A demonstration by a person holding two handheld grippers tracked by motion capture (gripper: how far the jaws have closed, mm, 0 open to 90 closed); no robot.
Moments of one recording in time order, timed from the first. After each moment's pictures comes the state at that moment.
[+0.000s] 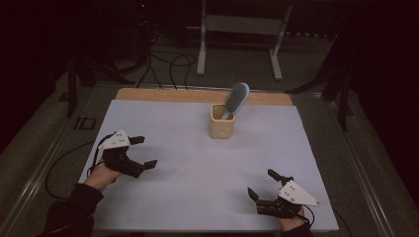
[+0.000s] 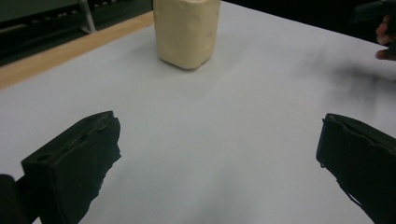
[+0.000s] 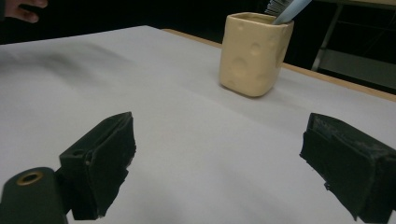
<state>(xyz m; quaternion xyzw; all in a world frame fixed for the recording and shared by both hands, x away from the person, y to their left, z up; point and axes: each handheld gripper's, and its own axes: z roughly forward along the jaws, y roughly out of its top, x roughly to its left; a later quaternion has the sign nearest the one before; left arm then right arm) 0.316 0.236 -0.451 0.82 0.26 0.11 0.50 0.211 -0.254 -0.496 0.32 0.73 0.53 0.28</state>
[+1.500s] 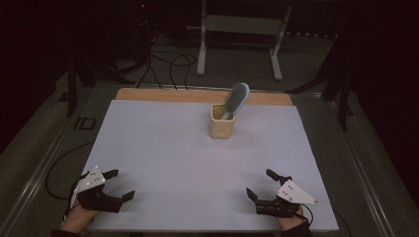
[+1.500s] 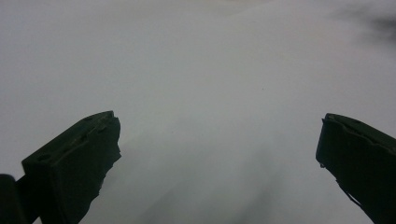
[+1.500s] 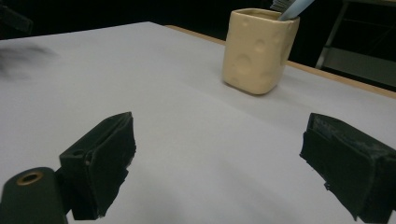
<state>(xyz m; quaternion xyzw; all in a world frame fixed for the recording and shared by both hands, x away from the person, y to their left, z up) 0.236 0.287 -0.512 0.80 0.35 0.15 0.47 0.213 -0.252 -0.498 0.32 0.74 0.53 0.28</state>
